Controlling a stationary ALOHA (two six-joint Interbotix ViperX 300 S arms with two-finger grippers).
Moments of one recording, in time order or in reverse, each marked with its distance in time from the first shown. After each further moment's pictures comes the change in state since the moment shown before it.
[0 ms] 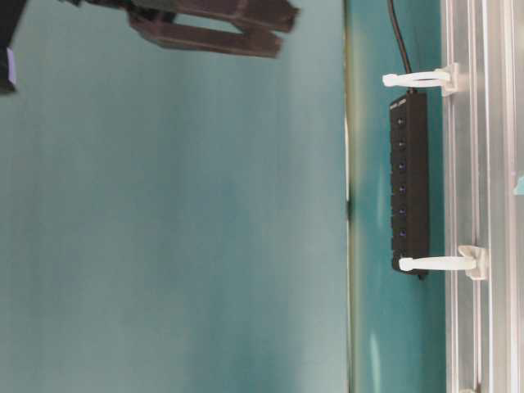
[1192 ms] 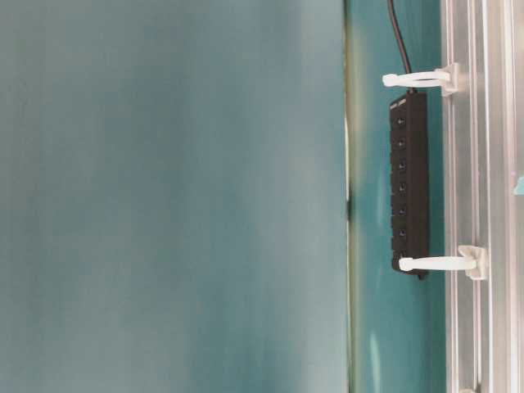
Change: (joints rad) left arm -0.025 -0.006 0.011 0.000 -0.094 0.043; right arm -0.058 -0.491 0.362 0.037 -0.526 0.003
